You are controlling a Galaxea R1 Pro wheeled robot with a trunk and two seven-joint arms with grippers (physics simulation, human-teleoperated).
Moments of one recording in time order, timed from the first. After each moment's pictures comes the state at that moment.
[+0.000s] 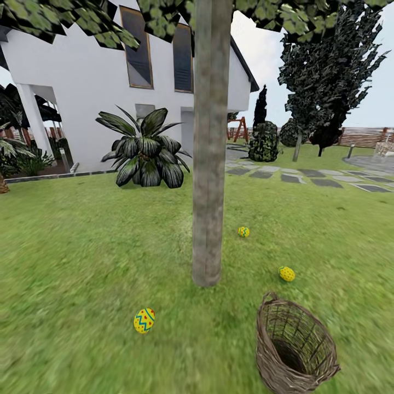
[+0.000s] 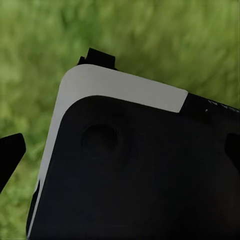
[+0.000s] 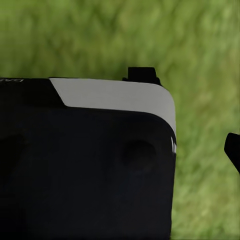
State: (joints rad) left arm -0.19 0.08 0.10 0.05 0.24 0.12 -0.14; right arm -0.23 -0.01 -0.44 0.09 0.43 0.06 0.00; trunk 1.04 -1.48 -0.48
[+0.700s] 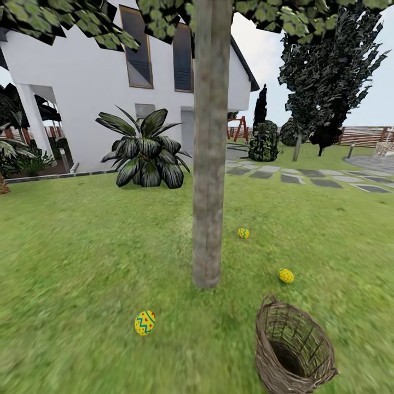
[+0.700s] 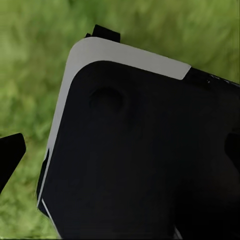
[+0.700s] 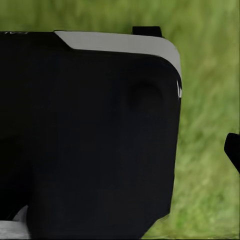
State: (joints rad) left arm -0.15 0.08 0.10 0.06 0.23 0.11 -0.13; right arm -0.15 -0.01 -0.44 0.09 0.43 0.05 0.00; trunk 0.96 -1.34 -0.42
